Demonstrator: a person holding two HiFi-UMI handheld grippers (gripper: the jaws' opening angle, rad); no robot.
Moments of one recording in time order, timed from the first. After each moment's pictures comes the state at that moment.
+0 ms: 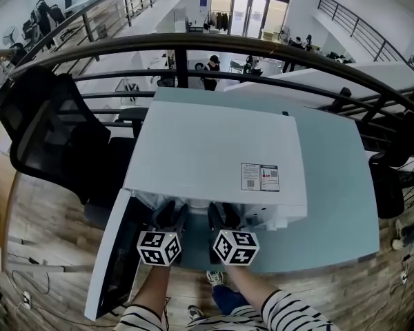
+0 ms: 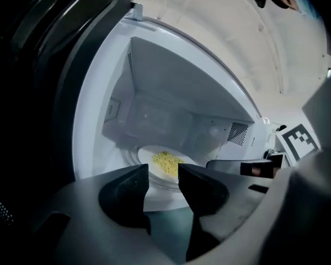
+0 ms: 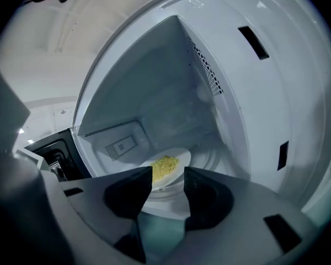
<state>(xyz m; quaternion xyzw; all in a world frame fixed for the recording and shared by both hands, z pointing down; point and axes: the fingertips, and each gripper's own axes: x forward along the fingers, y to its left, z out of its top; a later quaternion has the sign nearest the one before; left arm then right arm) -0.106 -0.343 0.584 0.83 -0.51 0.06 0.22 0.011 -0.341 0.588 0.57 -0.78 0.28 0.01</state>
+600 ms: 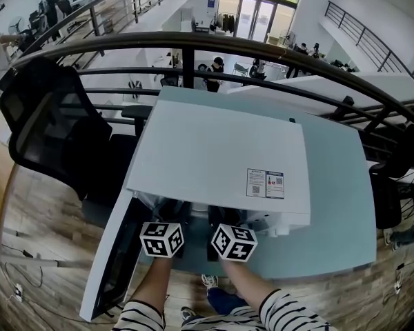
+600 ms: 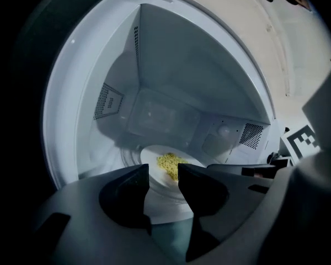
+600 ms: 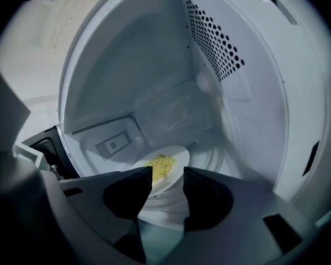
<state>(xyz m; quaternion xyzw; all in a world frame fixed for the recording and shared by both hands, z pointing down) -0.103 -0.372 0.594 0.82 -0.51 0.06 0.24 0.008 -0.365 0.600 0.58 -0.76 0.29 0.03</state>
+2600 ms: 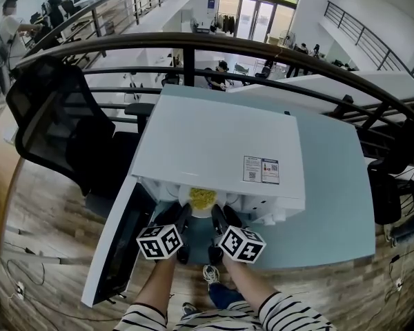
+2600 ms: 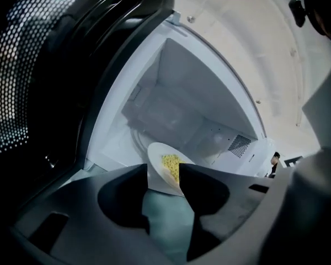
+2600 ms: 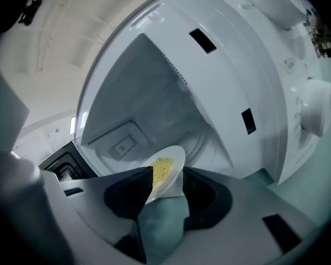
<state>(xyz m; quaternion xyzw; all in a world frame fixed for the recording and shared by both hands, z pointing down) -0.108 -0.316 0.598 0.78 -0.52 0.01 0.35 0.018 -0.311 0.601 0.55 -0.74 0.38 -0.02</state>
